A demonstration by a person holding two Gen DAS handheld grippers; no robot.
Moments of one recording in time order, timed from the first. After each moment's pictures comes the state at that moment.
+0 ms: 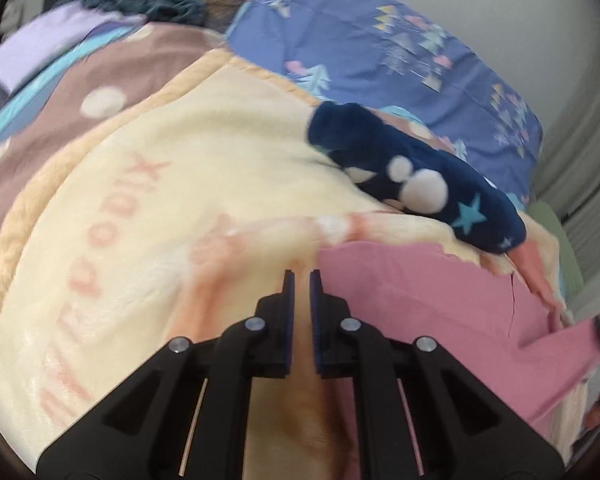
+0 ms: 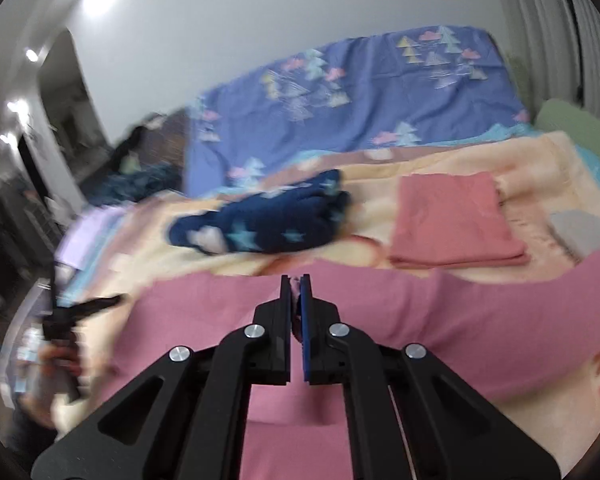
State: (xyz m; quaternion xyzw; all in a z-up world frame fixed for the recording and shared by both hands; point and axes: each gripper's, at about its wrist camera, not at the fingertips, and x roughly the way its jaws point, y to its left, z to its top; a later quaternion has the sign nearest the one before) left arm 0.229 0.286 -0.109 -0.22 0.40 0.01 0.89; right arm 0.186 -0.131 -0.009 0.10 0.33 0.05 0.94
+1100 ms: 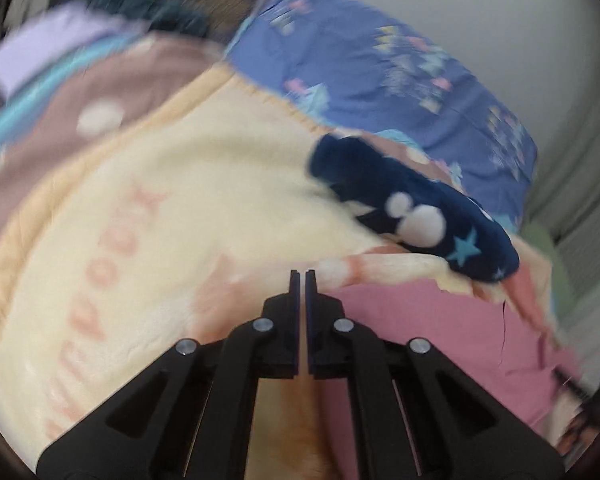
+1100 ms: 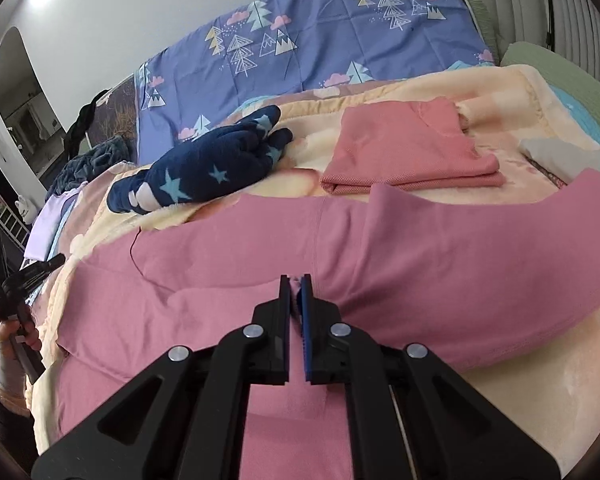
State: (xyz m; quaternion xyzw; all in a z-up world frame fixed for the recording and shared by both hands) left arm 0.246 0.313 -0.103 -0.26 0.38 0.01 0.89; right arm 0.191 -0.167 -0.068 0.14 0.40 0.01 0.90
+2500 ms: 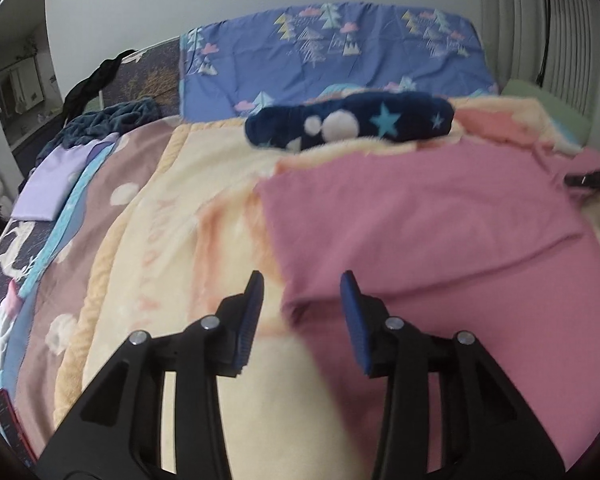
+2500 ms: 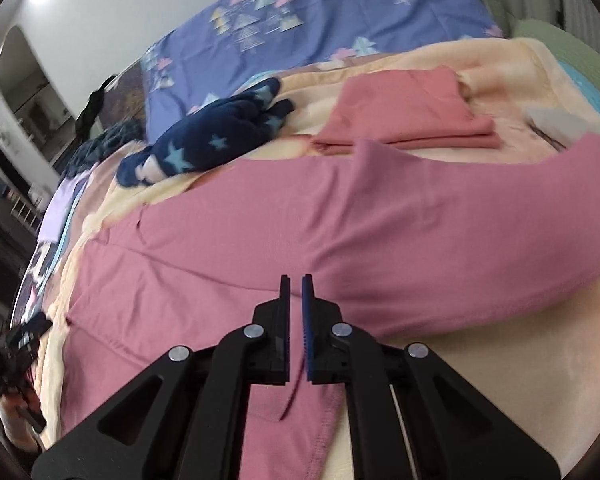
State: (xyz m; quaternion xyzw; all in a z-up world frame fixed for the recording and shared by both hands) left arm 0.093 0.189 -0.060 0.06 0.35 -0.03 0.93; right arm 0.169 -0.183 -0.079 0.15 0.44 0.05 0.88
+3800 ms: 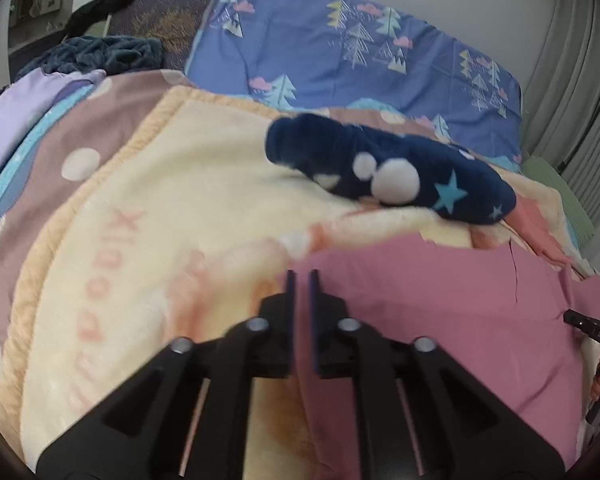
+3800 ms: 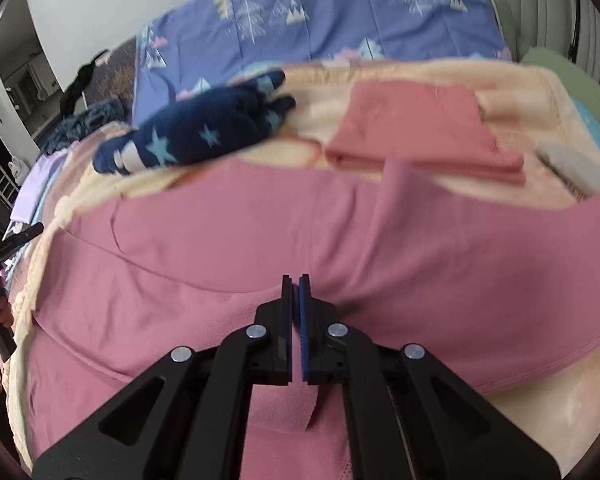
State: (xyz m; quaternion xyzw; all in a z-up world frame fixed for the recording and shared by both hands) left arm 0.234 0.252 -0.086 -0.10 0.39 -0.04 0.91; right arm 0.210 -0.160 -0.095 0.10 0.45 0.02 0.89
